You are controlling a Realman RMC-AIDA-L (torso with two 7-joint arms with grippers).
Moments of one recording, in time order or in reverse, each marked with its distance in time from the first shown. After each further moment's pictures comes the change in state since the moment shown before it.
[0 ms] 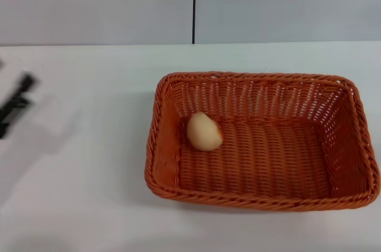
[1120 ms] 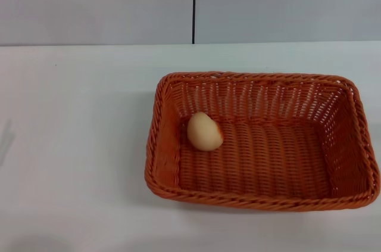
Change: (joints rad) left arm 0.071 -0.004 -0.311 0.197 -0.013 0.028 0.243; right arm 0.090 0.000 -0.005 0.038 -0.004 0.081 -0.103
